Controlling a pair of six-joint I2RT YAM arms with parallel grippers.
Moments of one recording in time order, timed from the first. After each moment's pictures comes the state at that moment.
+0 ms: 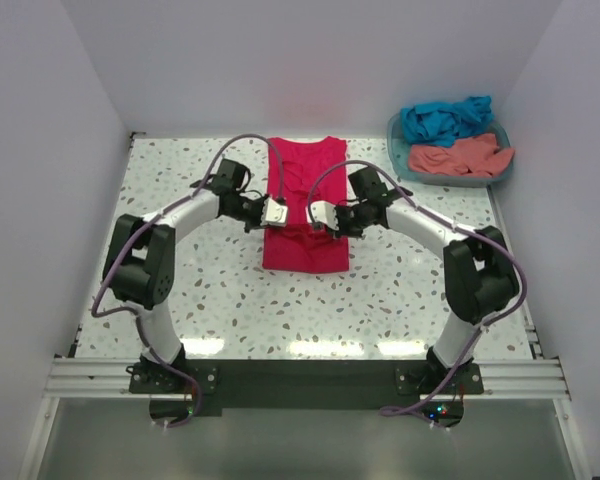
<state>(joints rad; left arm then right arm) -0.32 1.81 1.22 -0.51 0.83 1.31 0.47 1.73 1.22 -0.54 -0.49 -1.18</state>
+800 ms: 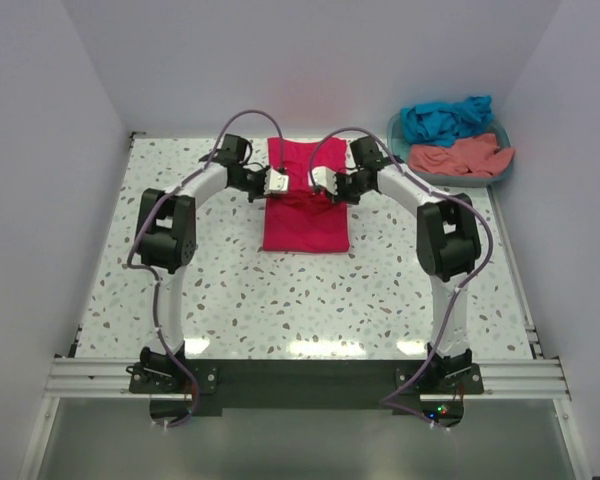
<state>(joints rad) -0.24 2.22 1.72 -0.54 0.83 1.35 0.34 2.14 1.69 -0.60 -0.51 -1.24</state>
